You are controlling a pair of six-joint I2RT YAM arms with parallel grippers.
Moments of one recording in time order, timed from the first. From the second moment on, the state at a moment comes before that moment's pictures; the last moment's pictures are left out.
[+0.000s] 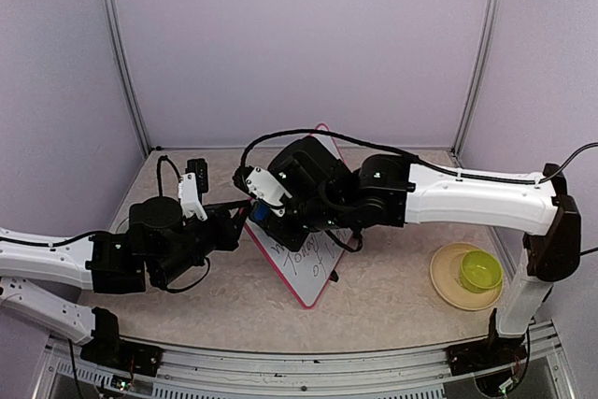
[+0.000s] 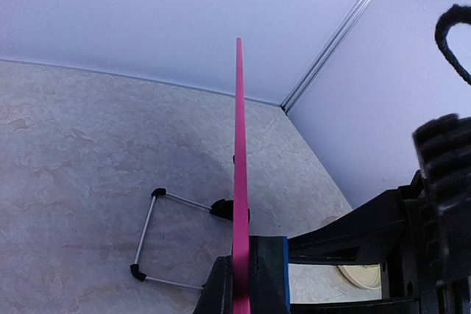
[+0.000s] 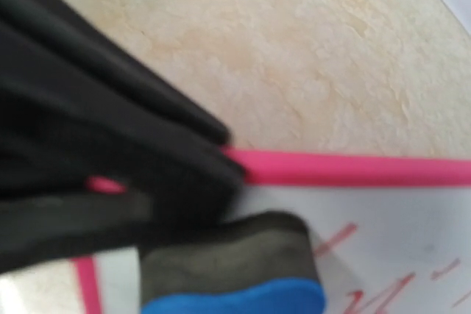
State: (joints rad) left arm -1.21 1.09 0.66 0.24 -0.63 -0.64; right arm 1.24 1.79 1.65 -0.58 0.29 -0.05
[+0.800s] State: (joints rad) left arm -1.22 1.09 0.66 0.24 -0.63 -0.63; right arm 0.92 1.40 0.94 -0.64 0.22 0.17
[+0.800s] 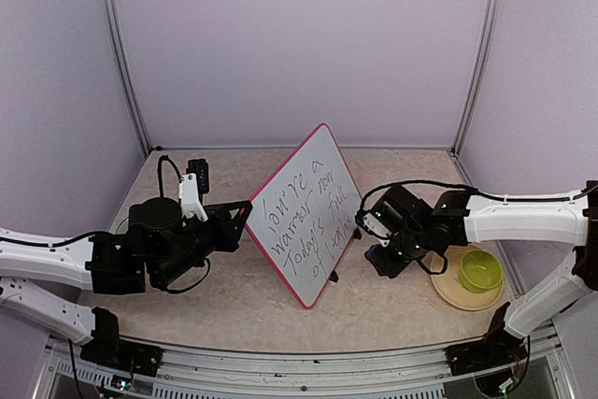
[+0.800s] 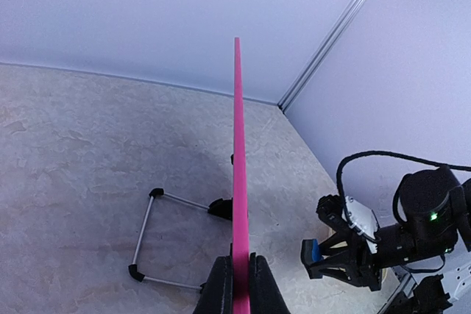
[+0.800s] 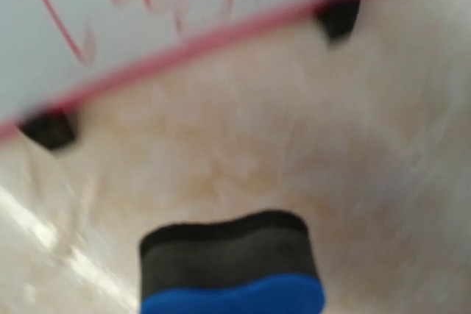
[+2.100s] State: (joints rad) left arm -1.22 1.08 0.66 0.23 -0.63 -0.63; right arm 0.76 1.56 0.83 -0.55 0.04 0.21
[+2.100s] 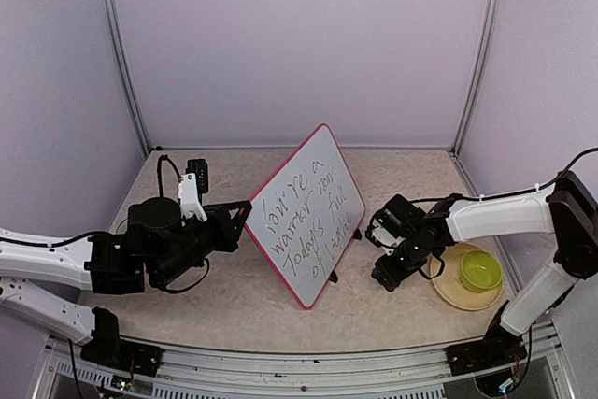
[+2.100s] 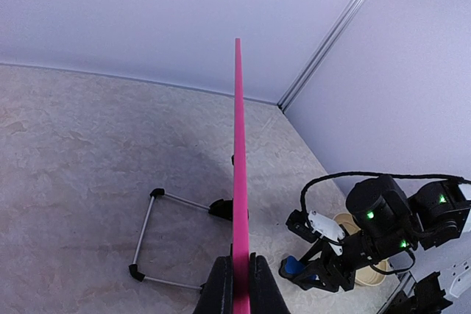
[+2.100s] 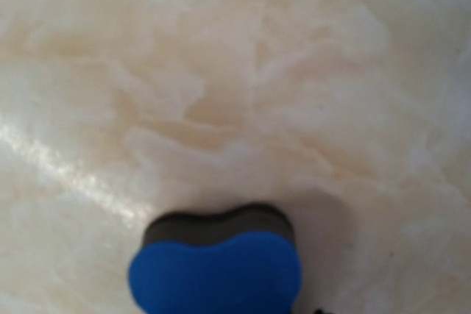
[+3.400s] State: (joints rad) left arm -1.22 1.07 0.66 0.22 -0.63 -0.62; right arm 0.75 1.53 0.85 -0.54 0.02 0.18
